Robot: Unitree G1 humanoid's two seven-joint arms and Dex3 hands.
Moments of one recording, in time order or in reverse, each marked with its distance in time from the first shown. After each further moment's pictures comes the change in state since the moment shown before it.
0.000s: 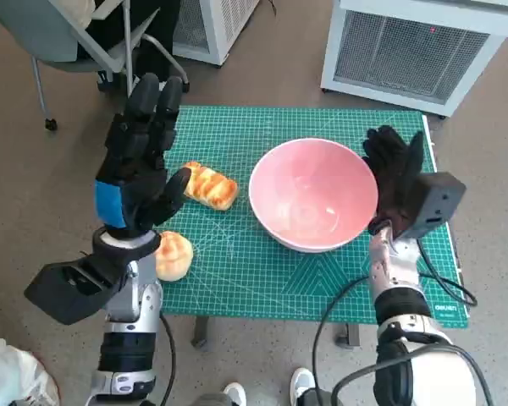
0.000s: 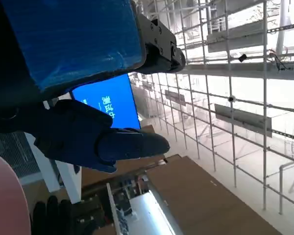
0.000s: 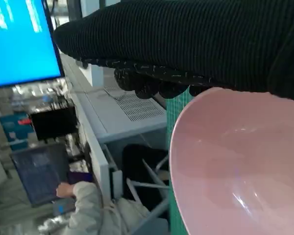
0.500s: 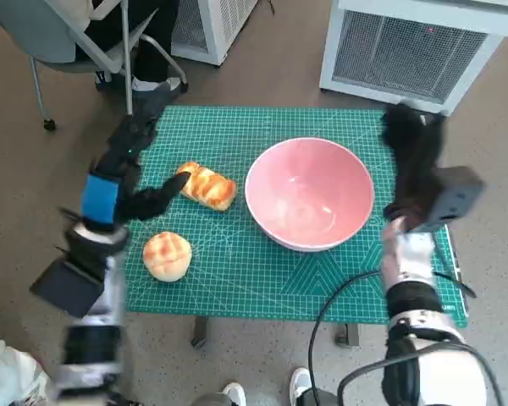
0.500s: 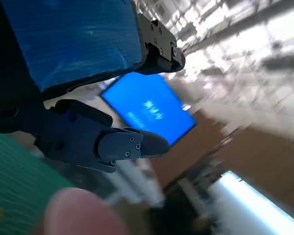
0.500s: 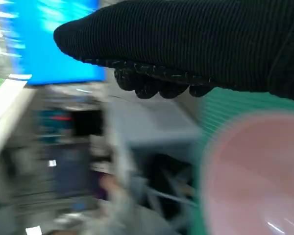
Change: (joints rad) left arm -0.068 0.327 -0.006 0.141 0.349 -0.060 0.006; right arm -0.002 -0.054 0.026 -0.146 -0.007 -0.284 0.055
